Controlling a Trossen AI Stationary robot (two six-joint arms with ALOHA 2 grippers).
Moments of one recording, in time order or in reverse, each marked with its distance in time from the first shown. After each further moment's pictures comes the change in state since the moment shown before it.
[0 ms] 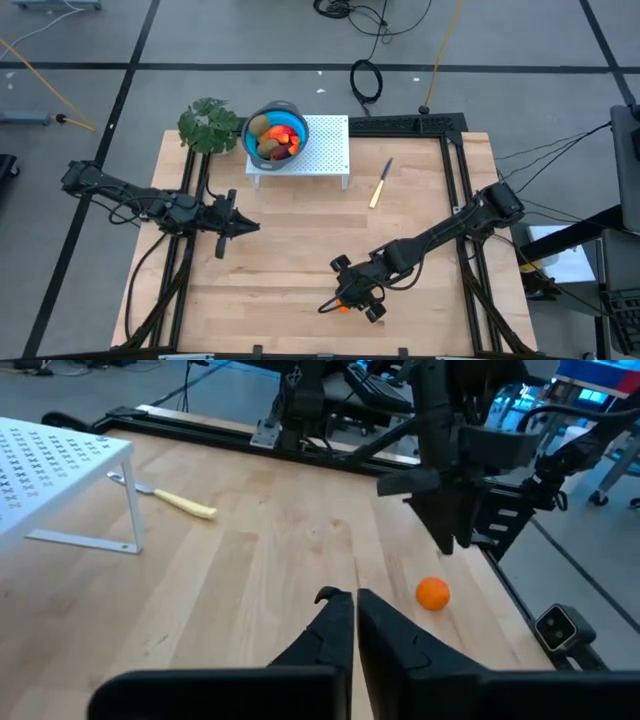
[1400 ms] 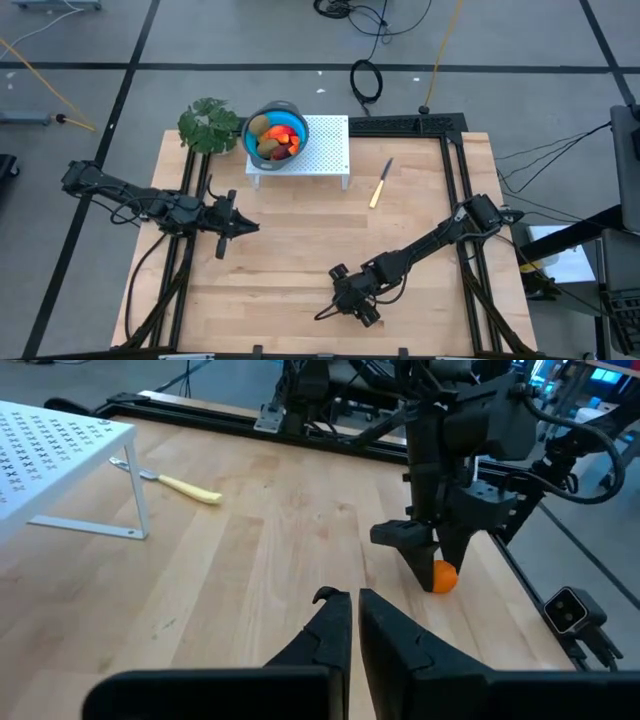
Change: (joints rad) left arm 0.000 0.000 0.001 -0.043 0.000 0.004; right arm 0.021 0.176 -0.082 0.197 0.004 0.034
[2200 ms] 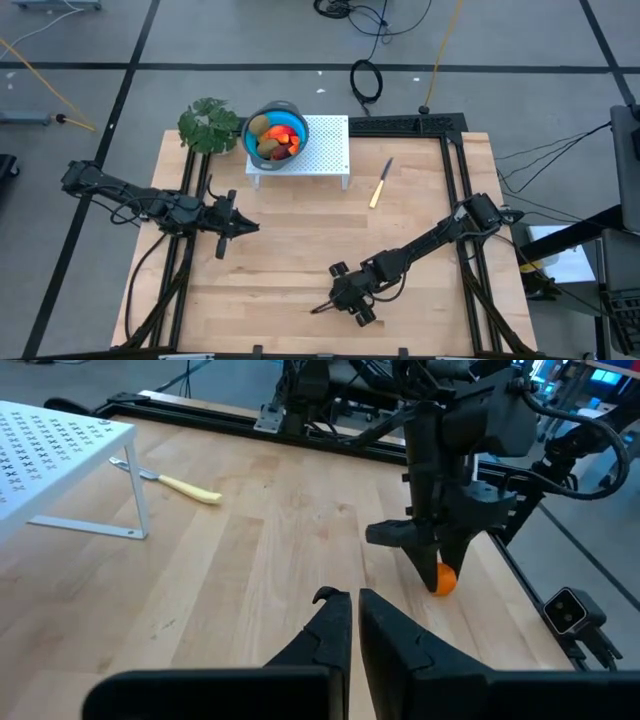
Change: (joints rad) left arm 0.000 0.000 0.000 0.000 0.000 -0.002; right arm -0.014 -0.002 0.000 0.032 -0.002 0.111
